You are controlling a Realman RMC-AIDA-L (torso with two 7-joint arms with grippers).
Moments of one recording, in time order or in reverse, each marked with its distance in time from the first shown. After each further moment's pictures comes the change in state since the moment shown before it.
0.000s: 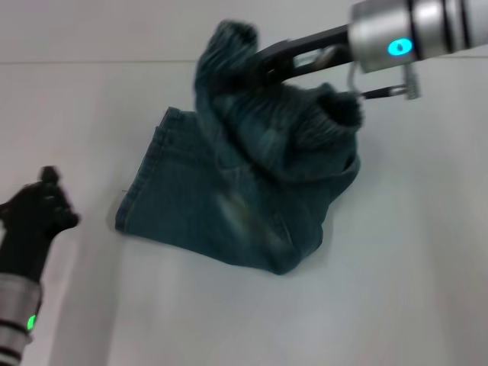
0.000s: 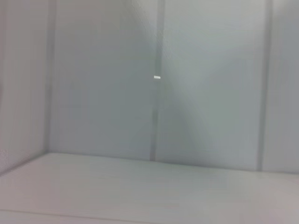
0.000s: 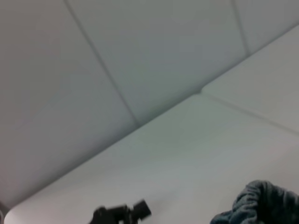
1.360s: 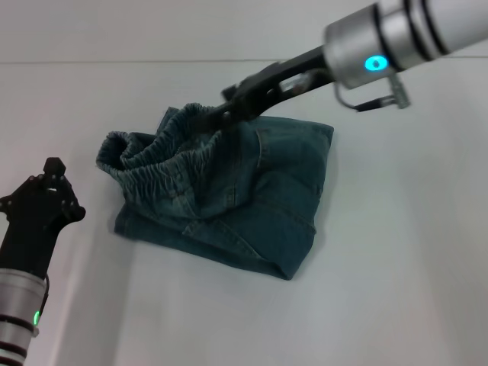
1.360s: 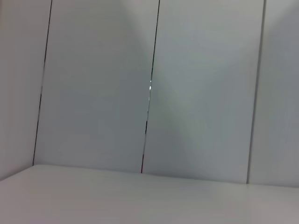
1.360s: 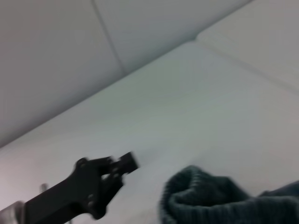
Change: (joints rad) left arm -0.005 0.001 0.010 -0.005 0.009 0.039 -0.008; right arm -0.033 0.014 -0.212 -0.151 -0.081 0.054 0.166
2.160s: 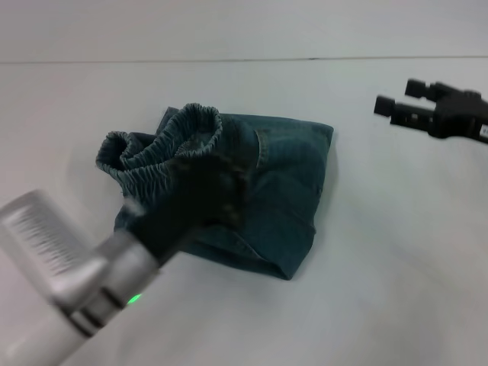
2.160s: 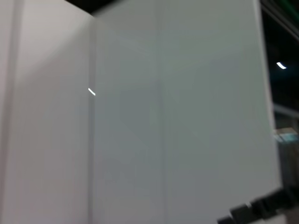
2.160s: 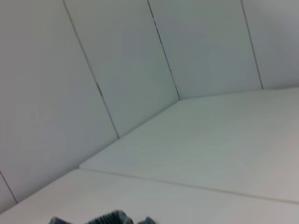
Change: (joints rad) left arm -0.235 0.002 0.319 0.070 0.300 0.102 -0.099; right arm -0.540 -0.001 0.345 0.053 0.420 0.011 -0.642
